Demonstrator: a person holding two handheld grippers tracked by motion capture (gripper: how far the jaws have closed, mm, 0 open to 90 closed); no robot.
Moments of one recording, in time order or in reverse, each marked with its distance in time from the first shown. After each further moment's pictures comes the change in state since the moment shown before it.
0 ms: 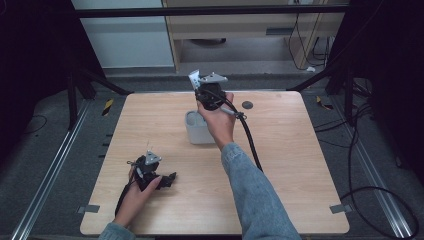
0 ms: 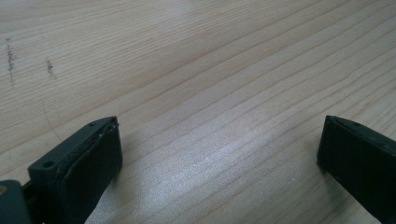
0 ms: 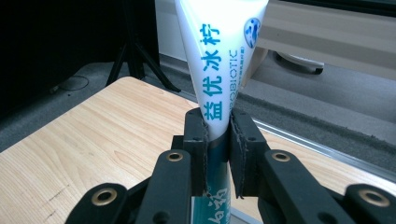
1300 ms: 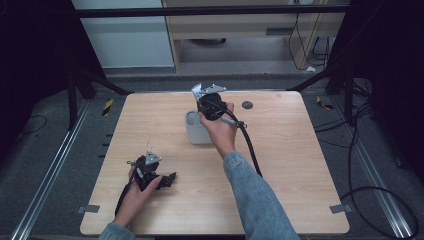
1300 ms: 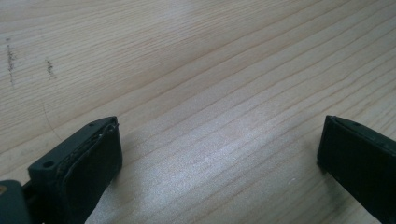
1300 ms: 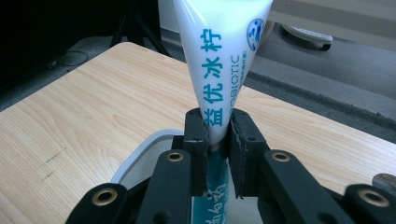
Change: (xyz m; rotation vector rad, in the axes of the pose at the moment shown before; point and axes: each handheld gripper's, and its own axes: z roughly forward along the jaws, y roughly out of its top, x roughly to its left) left arm 0.000 0.000 0.000 -0.001 0.001 -0.001; right arm 0.002 -0.031 0.006 0.096 0.006 -0.009
